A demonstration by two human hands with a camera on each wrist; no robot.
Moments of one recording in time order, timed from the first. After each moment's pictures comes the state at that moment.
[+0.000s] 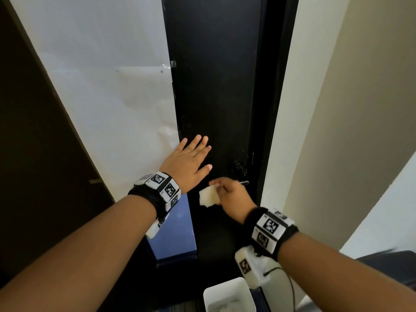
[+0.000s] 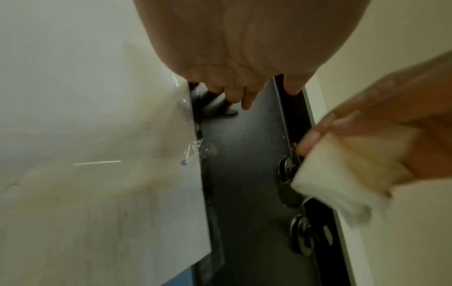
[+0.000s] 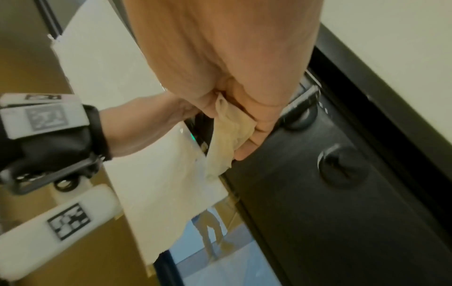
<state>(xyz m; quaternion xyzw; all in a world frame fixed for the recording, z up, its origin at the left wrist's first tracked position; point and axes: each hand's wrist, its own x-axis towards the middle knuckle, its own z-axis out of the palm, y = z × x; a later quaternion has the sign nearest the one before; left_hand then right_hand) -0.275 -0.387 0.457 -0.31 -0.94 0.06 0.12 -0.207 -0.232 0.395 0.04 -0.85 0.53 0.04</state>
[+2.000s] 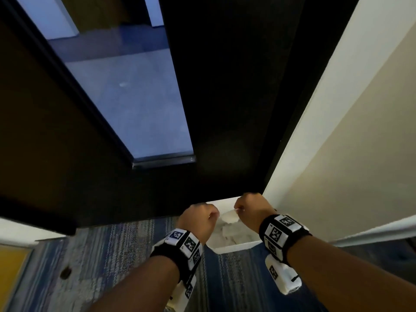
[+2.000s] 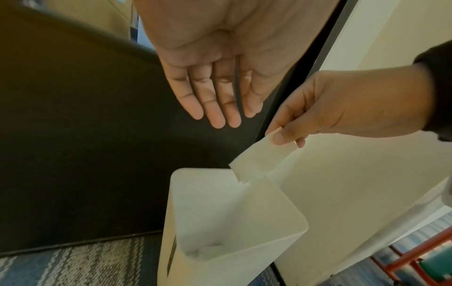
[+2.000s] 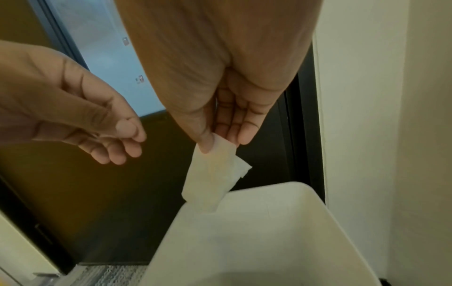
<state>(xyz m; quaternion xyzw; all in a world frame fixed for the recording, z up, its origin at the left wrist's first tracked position) -0.169 -0.368 -0.095 -0.05 -0.96 -0.25 -0.16 -0.196 -0.195 -0.106 0.06 -0.96 0.20 -0.21</state>
